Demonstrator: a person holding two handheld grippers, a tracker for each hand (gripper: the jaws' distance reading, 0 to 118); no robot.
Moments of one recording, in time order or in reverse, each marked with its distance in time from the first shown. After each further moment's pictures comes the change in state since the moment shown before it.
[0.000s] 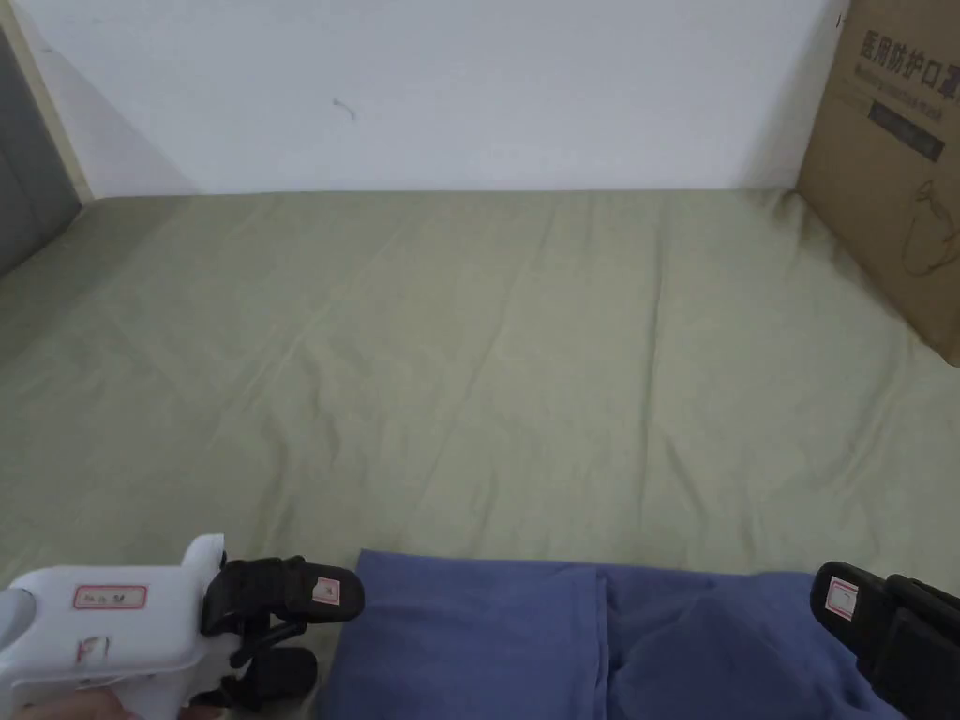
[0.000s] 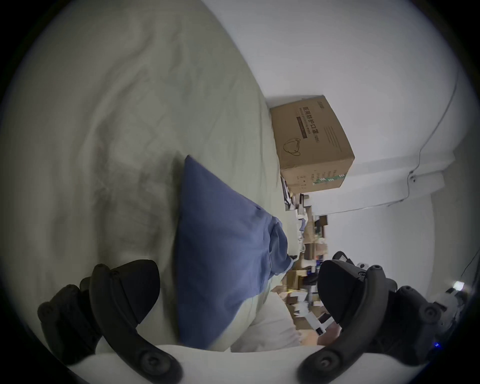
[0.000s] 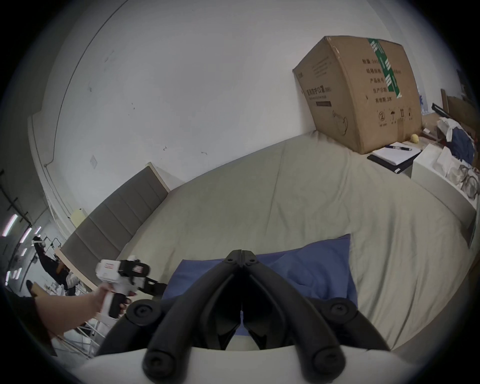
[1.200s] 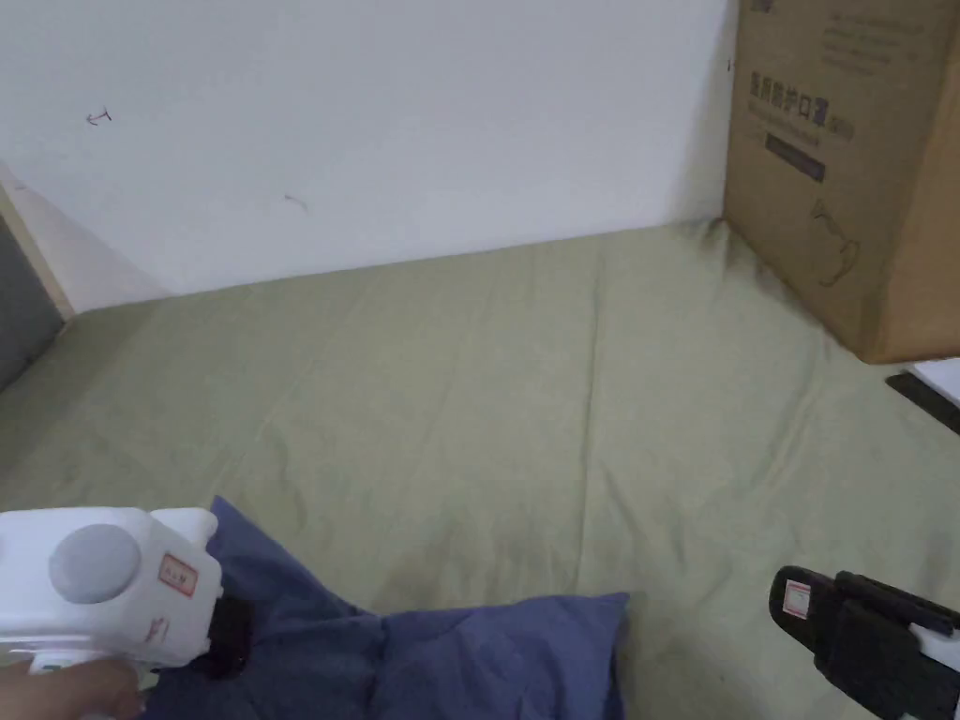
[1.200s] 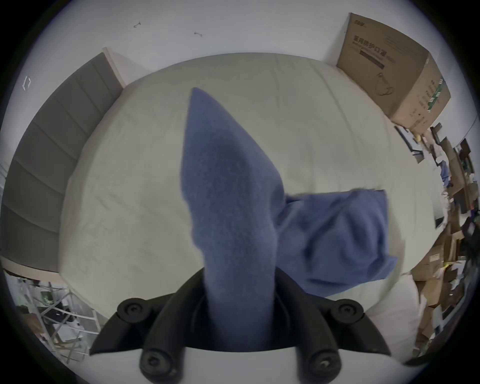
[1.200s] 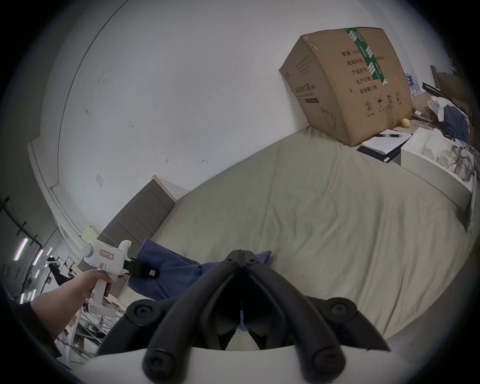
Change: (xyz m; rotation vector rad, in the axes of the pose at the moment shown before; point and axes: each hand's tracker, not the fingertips) left arm 0.180 -0.016 -0.003 0.020 1.022 -0.485; right arm 0.040 0.012 0.055 0.014 0.035 -0.110
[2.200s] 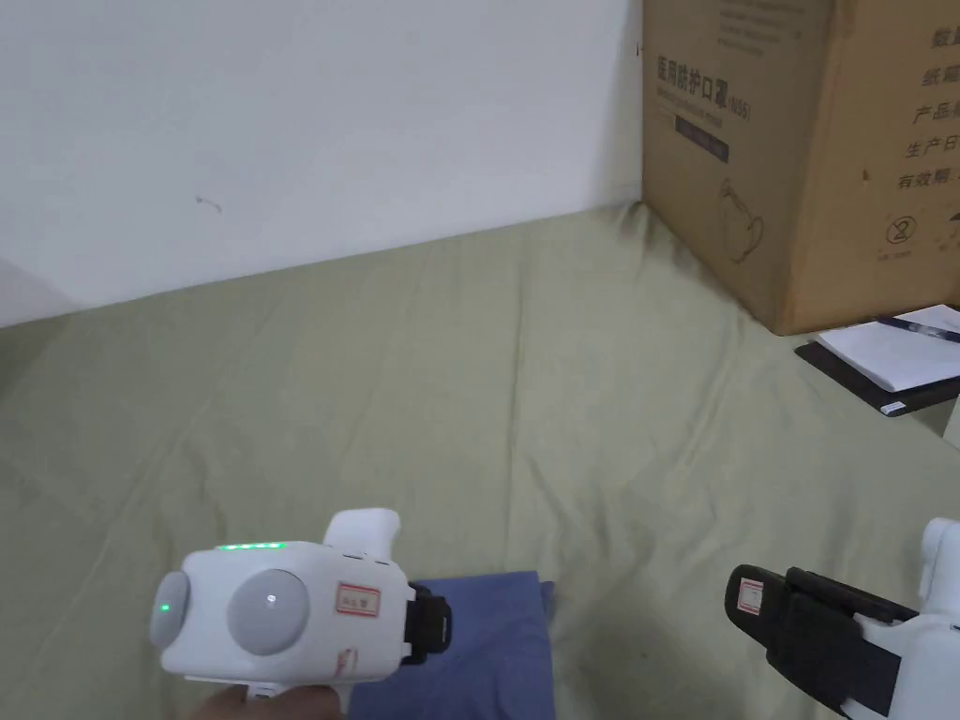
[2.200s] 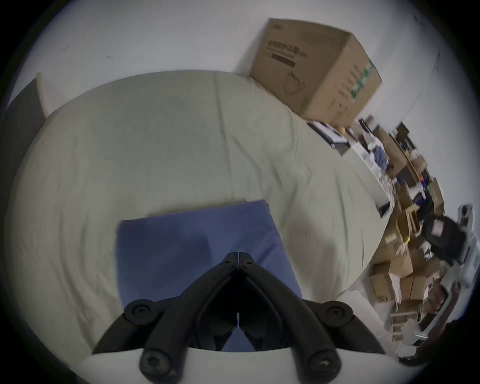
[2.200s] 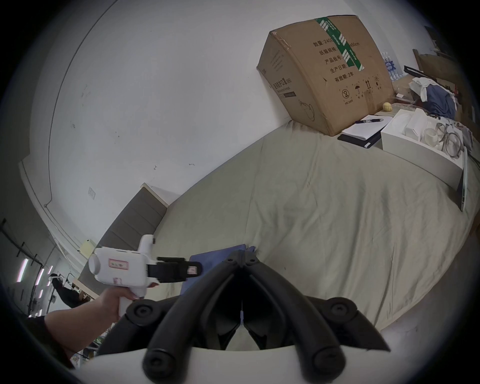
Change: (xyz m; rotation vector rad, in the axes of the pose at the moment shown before) left arm 0.170 -0.012 -0.048 0.093 -0.382 -0.189; right arm 0.027 -0.004 0.008 -0.008 -0.044 -0.085
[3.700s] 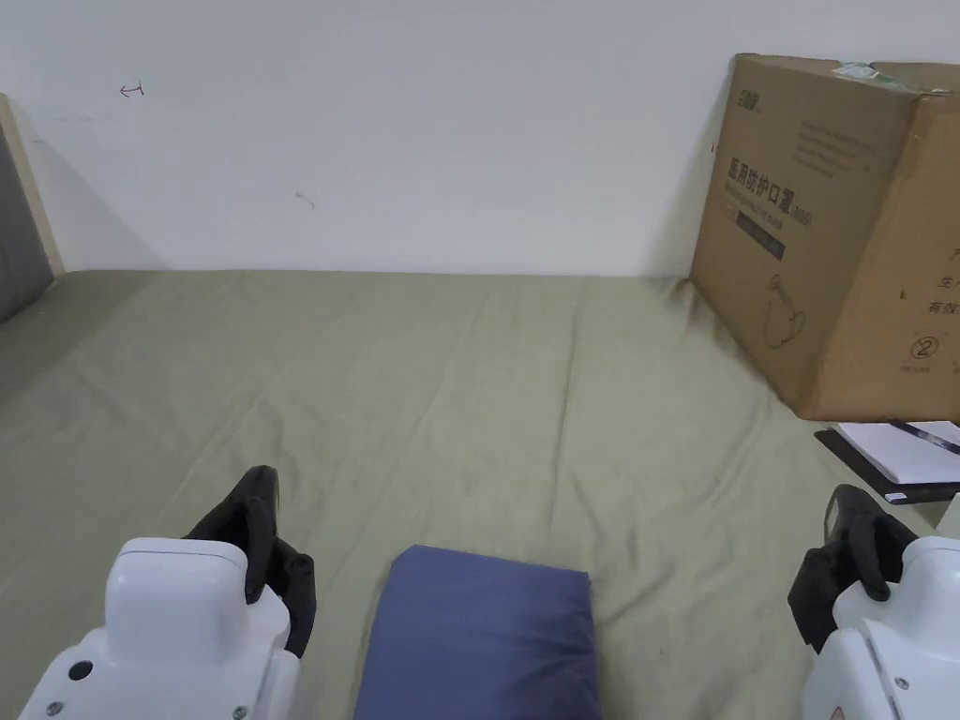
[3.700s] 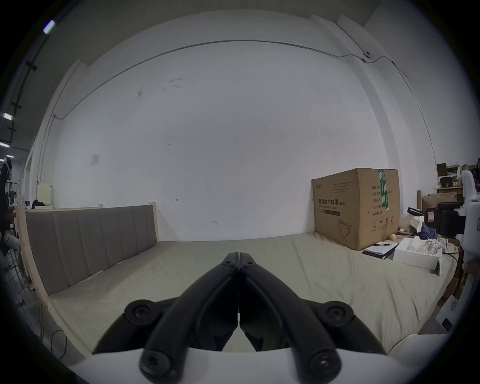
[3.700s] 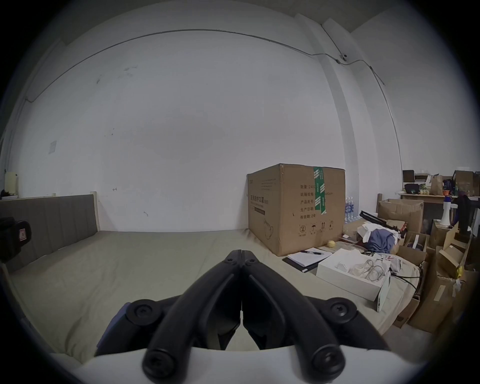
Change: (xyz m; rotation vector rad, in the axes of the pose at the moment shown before) left arm 0.011 -0.176 0.189 1.107 0.548 -0.082; right arm -0.107 -0.055 0.030 0.605 -0.418 0.514
